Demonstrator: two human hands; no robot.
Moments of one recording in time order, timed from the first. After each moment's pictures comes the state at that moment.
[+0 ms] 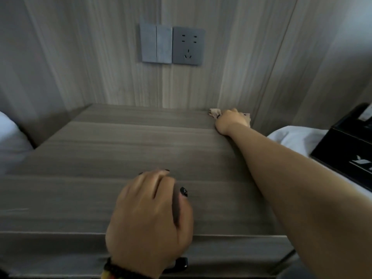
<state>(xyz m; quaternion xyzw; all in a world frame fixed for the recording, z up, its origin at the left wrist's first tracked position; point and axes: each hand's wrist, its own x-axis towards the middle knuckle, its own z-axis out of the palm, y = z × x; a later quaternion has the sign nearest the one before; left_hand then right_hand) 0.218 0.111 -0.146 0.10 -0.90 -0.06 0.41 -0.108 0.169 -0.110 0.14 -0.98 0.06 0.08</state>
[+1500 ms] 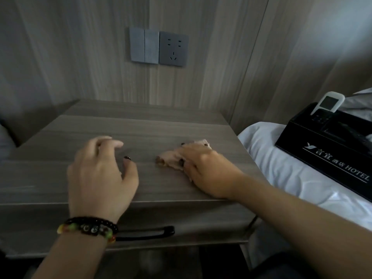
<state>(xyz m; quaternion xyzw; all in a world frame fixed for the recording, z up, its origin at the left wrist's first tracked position) 0.242 0.081 -0.116 0.28 -0.89 -0.16 0.33 0.103 0.243 -0.117 0.52 -0.84 0.16 0.09</state>
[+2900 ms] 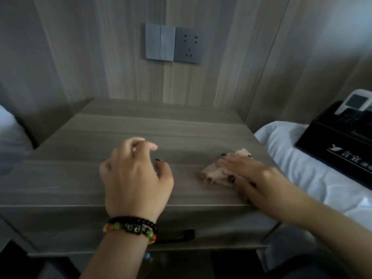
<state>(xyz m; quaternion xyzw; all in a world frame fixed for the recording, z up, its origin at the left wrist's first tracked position) 0.226 0.084 -0.129 0.25 -0.88 -0.17 0.37 0.109 0.302 -0.119 0.52 -0.83 0.18 0.09</state>
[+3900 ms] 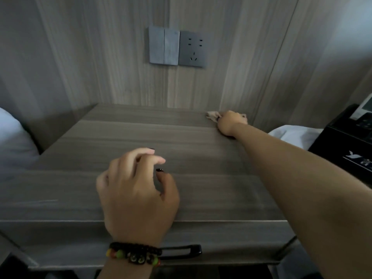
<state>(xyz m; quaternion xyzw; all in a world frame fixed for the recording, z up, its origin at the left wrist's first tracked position) 0.226 0.087 -0.135 0.21 -0.81 -0.12 0.53 -0.090 0.164 -0.110 0.18 -0.98 0.07 0.08</state>
